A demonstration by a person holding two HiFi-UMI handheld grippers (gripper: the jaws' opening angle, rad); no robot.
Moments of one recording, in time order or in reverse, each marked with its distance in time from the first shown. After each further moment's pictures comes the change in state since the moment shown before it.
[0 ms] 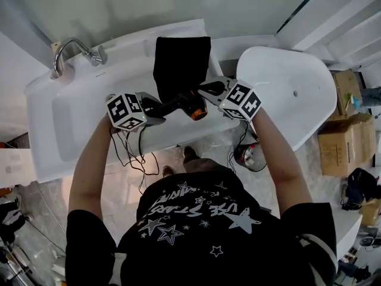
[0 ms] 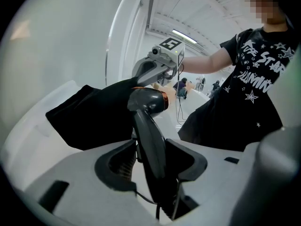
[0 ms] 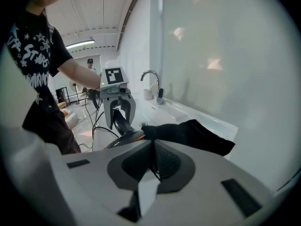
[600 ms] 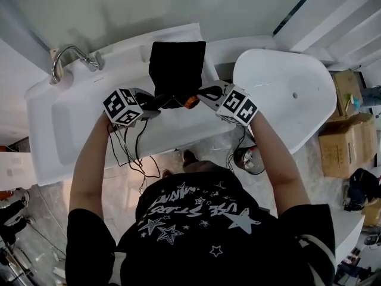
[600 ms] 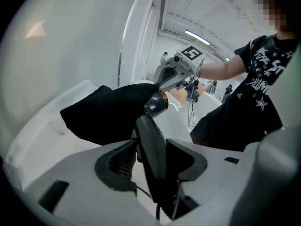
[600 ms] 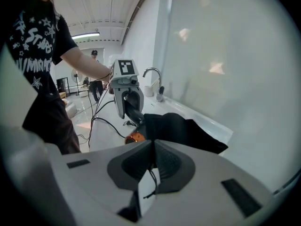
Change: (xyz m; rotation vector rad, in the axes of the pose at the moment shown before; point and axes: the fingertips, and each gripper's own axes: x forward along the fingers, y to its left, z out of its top) left arm -0.011 0.037 0.010 -0.097 -0.006 0.117; right arm -0.009 -0.004 -0.013 -0.094 0.026 -0.033
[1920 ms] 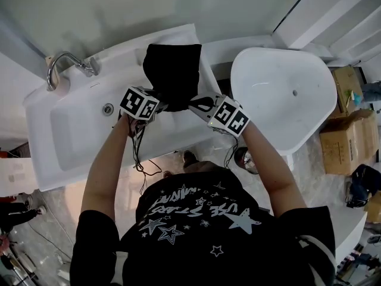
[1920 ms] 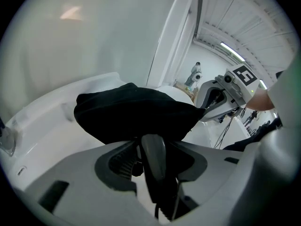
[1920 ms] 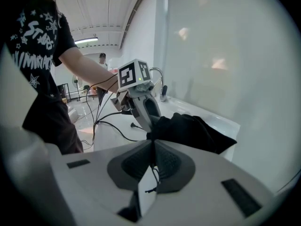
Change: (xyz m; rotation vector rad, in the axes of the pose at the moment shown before) left arm 0.038 0.047 0.027 -0.324 -0.073 0.233; right arm 0.012 0.026 -0.009 0.049 -0.022 0.024
